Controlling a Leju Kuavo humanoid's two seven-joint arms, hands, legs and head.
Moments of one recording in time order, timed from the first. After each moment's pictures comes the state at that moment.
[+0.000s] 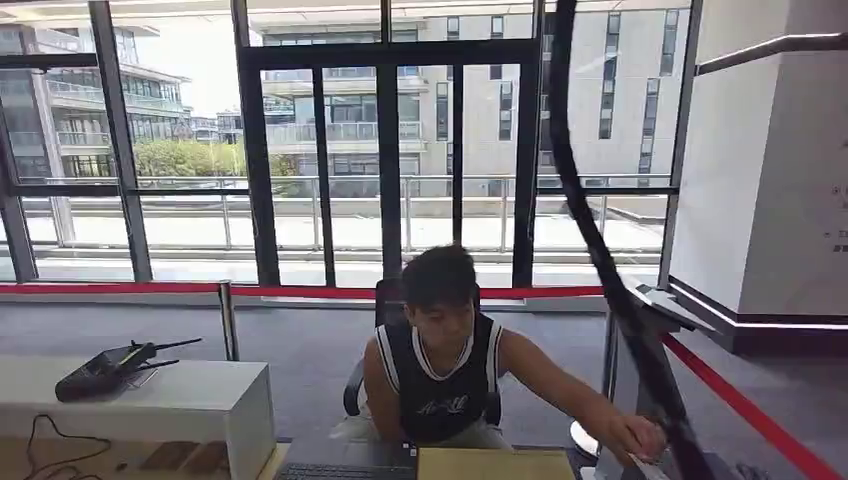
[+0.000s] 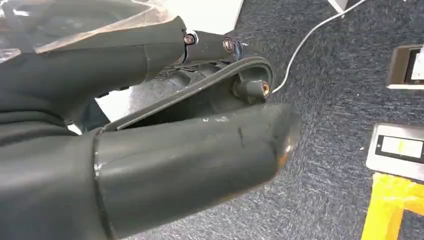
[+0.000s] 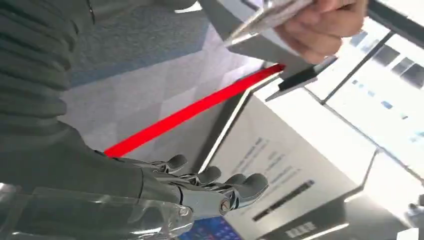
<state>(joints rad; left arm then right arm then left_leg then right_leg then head) -0.28 0.13 -0.67 -0.31 -0.77 0.04 0.07 -0.59 -0.21 0.14 -1.06 0.72 -0.67 0.06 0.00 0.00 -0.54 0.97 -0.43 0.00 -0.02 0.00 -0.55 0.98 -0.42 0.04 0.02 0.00</state>
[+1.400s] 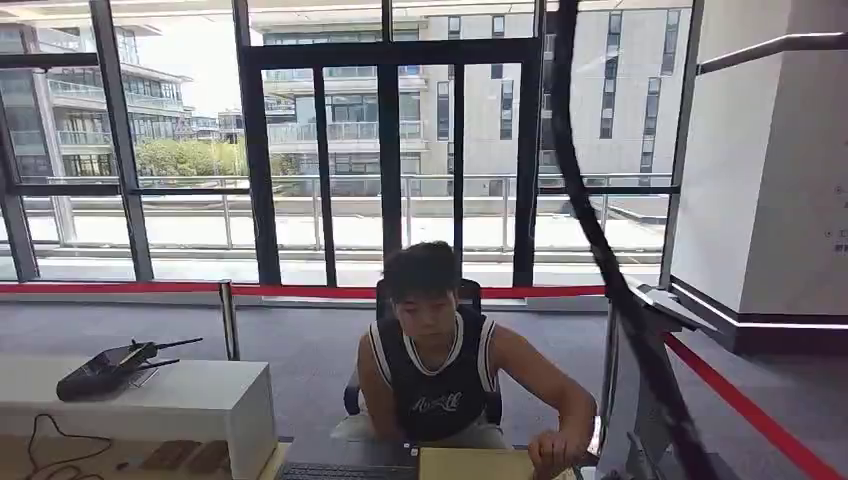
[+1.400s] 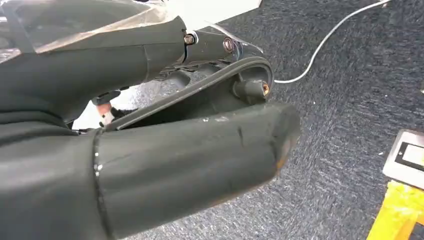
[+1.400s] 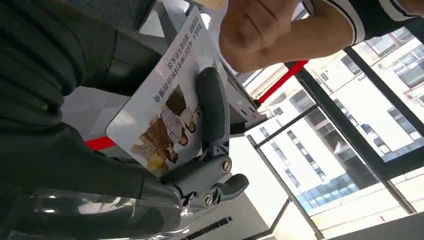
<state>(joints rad) -0.26 0.16 -0.56 -0.29 -0.72 0.07 0.05 -0.69 -0.21 0.41 -0.99 0.71 -0.59 0.05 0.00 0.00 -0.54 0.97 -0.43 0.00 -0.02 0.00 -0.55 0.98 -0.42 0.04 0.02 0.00</state>
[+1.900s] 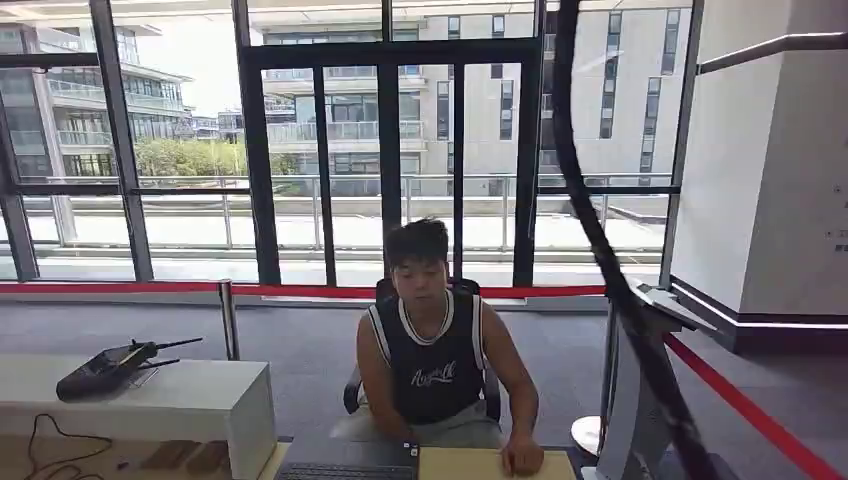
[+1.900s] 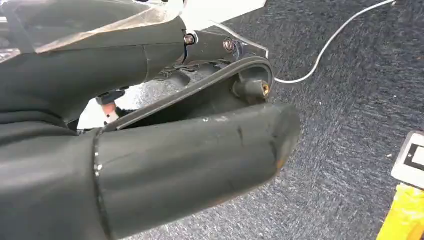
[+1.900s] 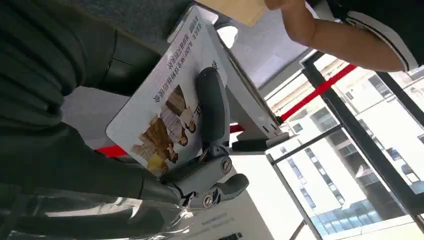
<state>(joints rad) -0.26 0.16 -0.56 -0.29 -0.73 0.07 0.07 -0.69 -0.24 0.43 -0.91 0.69 -0.56 0.06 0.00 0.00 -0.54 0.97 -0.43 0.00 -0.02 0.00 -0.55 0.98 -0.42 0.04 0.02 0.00</state>
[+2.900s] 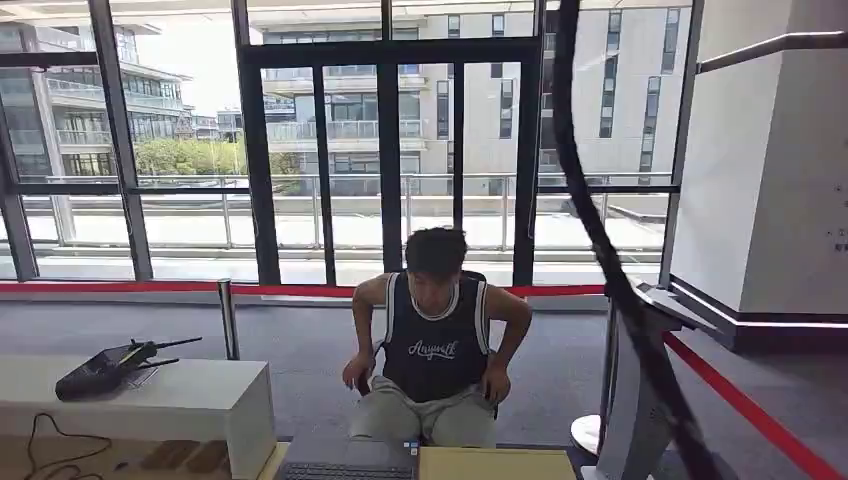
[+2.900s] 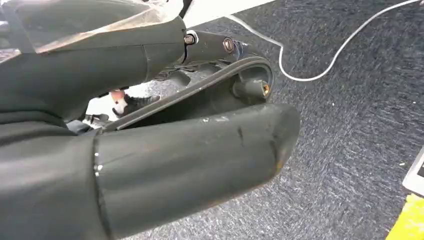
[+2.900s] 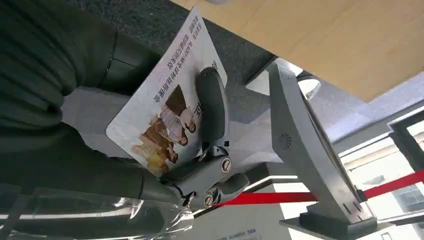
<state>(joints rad) -0.26 0.17 -0.51 -0.28 -0.70 0.08 0.09 -0.64 -0.26 0.46 -0.61 0.61 -0.54 0.04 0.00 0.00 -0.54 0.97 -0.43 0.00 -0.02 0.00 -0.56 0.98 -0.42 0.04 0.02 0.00</state>
